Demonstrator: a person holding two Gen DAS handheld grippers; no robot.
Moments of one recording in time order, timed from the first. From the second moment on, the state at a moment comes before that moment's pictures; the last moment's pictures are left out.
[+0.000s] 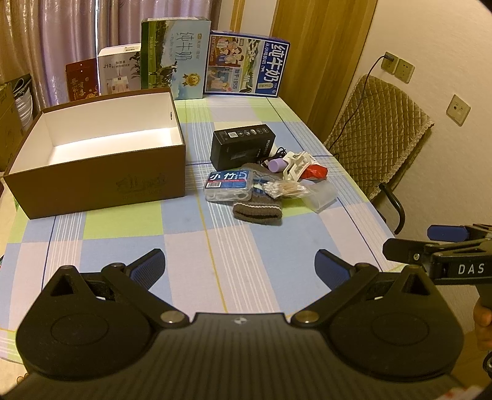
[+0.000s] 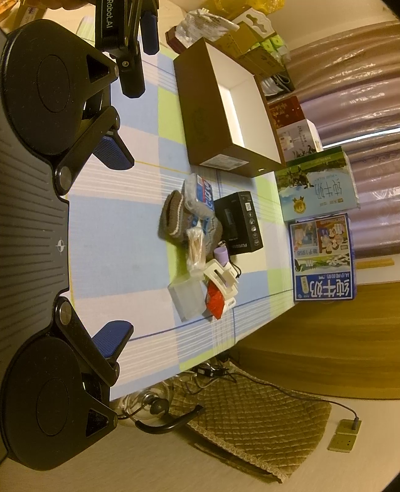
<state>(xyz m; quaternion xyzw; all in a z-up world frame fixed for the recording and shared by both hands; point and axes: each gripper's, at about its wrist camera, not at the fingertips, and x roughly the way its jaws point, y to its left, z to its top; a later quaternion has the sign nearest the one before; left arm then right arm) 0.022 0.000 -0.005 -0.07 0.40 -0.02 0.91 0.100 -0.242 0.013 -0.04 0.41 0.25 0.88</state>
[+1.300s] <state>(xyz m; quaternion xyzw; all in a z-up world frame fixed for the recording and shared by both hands) 0.109 -0.013 -0.031 -0.07 0.44 0.00 0.90 0.193 -0.258 -0.018 -0.03 0.42 0.25 0.87</state>
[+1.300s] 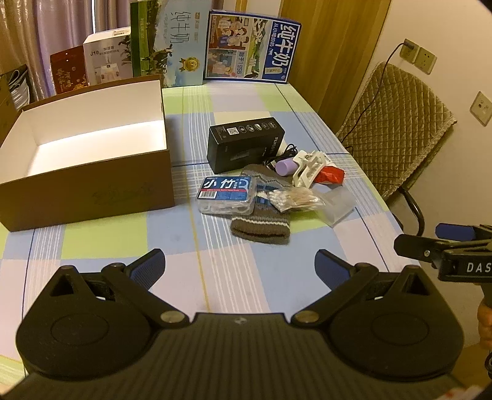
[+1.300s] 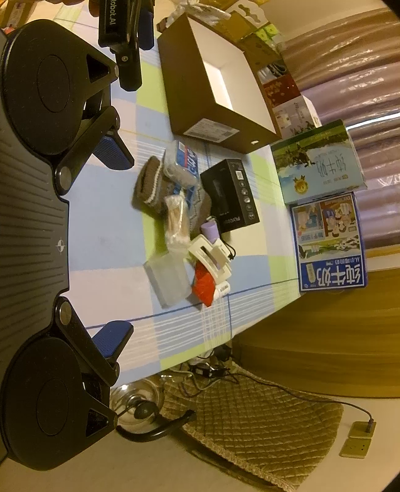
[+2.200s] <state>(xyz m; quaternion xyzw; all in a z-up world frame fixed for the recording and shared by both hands) 0.194 -0.012 -0.084 -0.05 0.46 0.04 0.88 0.298 -0.254 -0.108 -0.10 0.42 0.31 0.85</state>
